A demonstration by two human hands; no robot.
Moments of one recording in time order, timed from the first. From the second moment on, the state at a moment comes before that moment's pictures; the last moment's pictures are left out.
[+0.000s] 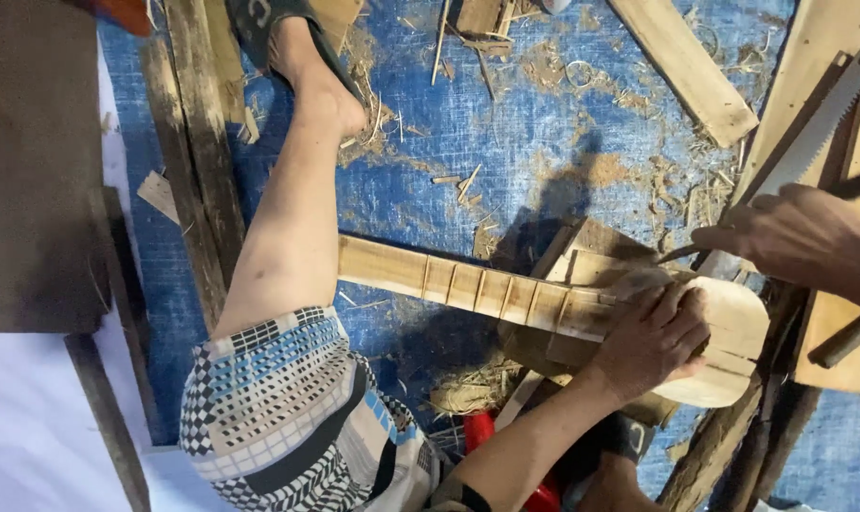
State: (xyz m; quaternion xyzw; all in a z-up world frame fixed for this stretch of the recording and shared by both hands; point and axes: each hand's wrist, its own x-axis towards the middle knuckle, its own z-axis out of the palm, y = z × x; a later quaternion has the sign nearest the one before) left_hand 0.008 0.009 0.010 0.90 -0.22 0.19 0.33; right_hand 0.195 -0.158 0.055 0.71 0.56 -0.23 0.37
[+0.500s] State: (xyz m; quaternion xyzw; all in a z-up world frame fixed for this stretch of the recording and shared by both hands) left_hand 0.005 0.007 0.011 0.89 -0.22 0.22 0.34; right_hand 0.169 -0.180 0.076 0.72 0.34 -0.34 0.50
